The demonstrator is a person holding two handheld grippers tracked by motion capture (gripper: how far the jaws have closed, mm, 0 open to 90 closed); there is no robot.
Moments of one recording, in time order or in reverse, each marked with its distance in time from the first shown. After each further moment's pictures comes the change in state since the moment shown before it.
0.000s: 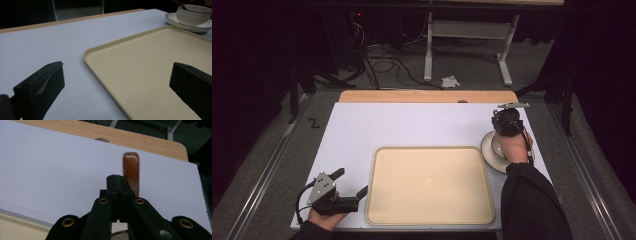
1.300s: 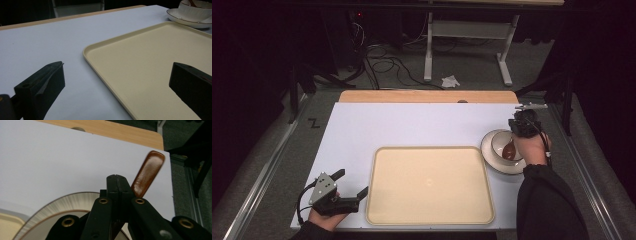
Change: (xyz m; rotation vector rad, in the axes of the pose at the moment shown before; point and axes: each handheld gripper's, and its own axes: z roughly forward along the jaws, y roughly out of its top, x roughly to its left) left arm 0.000 -0.003 0.001 0.024 0.003 0.008; right arm -0.048 -0.014 -0.006 0.040 -0.046 0.001
